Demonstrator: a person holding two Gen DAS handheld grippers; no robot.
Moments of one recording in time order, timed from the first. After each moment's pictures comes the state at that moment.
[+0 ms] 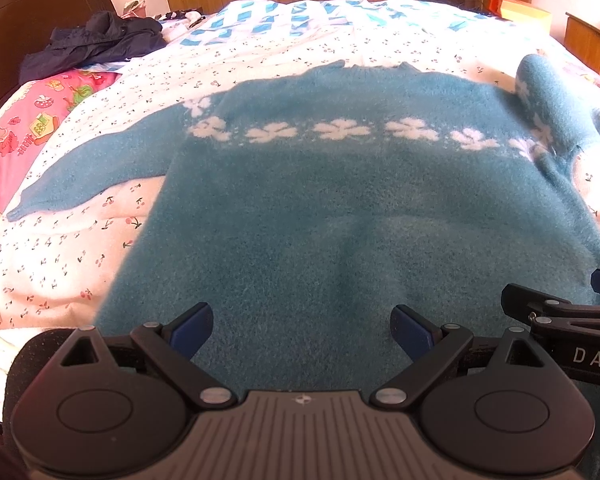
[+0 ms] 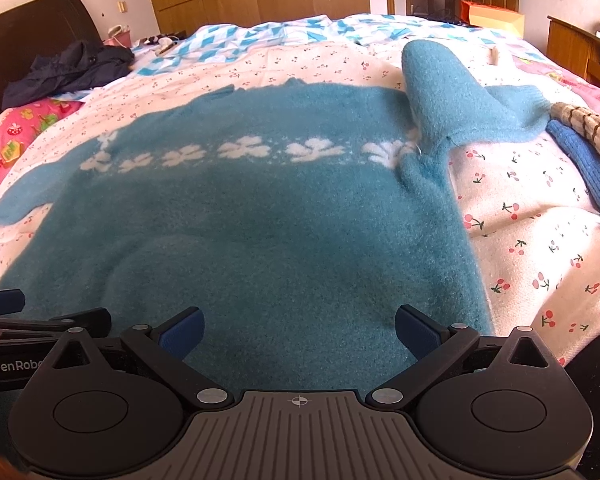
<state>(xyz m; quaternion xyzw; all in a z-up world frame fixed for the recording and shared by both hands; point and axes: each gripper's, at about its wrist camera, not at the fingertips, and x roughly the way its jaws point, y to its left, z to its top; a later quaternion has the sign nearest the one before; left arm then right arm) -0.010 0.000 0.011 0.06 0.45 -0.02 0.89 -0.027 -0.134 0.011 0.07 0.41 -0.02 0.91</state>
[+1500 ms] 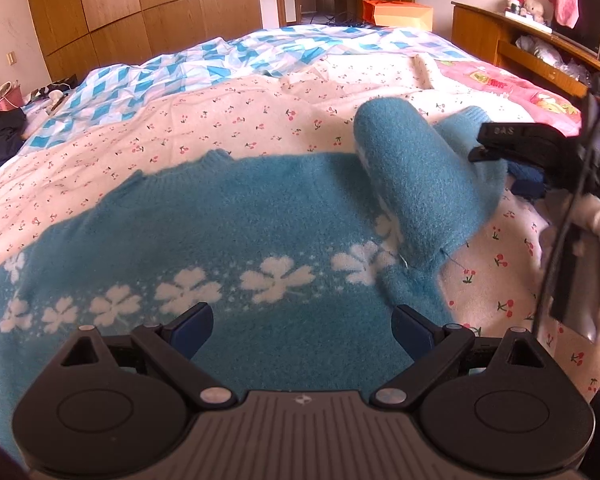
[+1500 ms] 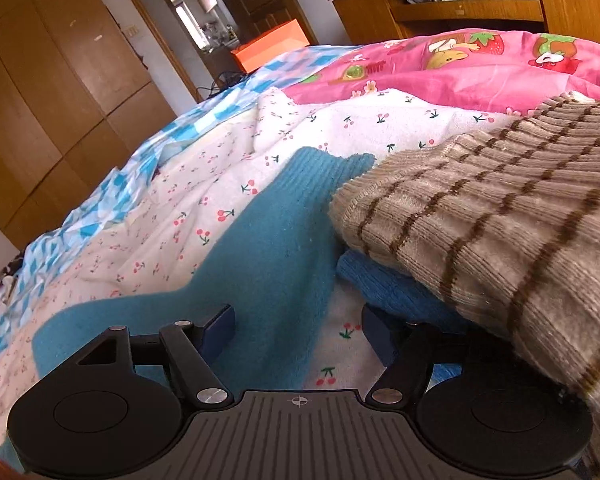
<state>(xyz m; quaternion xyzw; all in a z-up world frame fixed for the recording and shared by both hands) 0.087 -0.162 0.036 0.11 0.41 -0.18 0.89 0.126 -0.416 -0.008 0.30 0.27 -0.24 0.88</state>
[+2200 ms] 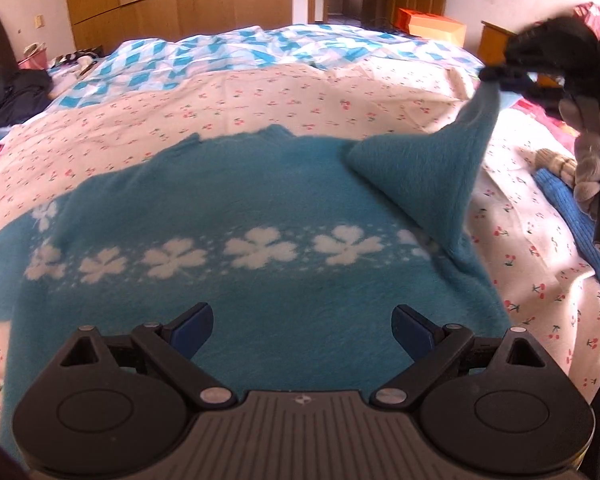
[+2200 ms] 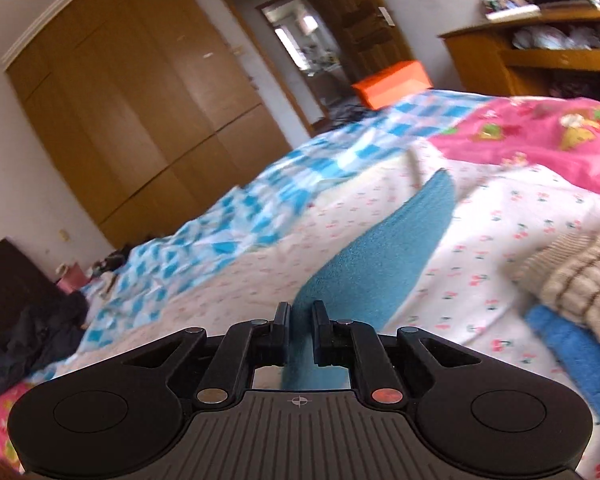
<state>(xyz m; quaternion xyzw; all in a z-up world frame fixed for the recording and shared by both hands) 0.080 -0.085 0.033 0.05 0.42 -0.16 0.89 0.143 -0.317 0.091 0.27 0.21 -0.08 0.94</state>
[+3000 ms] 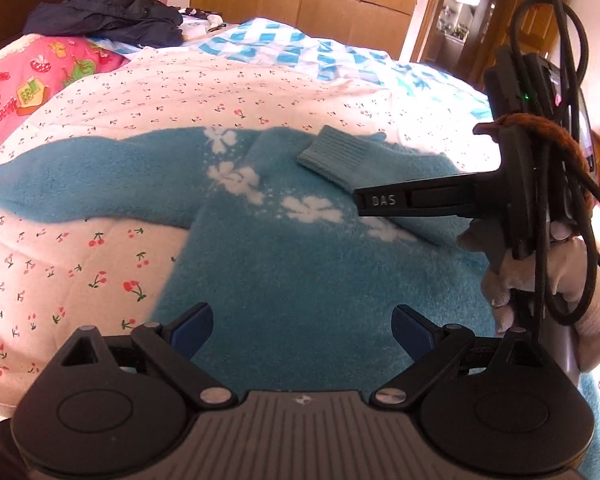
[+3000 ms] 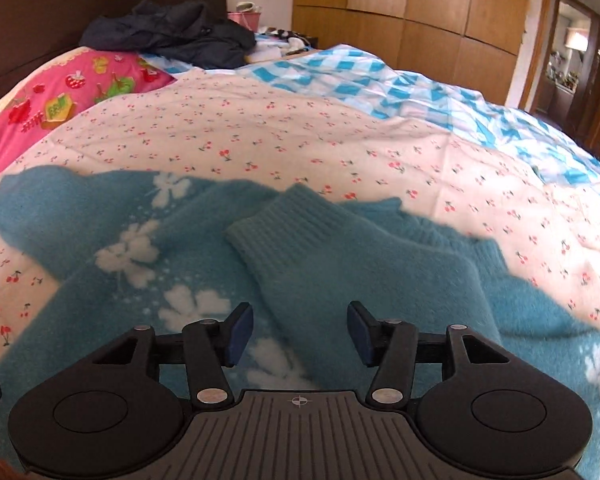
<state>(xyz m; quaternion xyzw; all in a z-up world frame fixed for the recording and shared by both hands) 0.065 0.081 0.015 -0.09 0.40 -0.05 0.91 0.191 -0.016 0.022 -0.10 0.37 0.14 0.92</state>
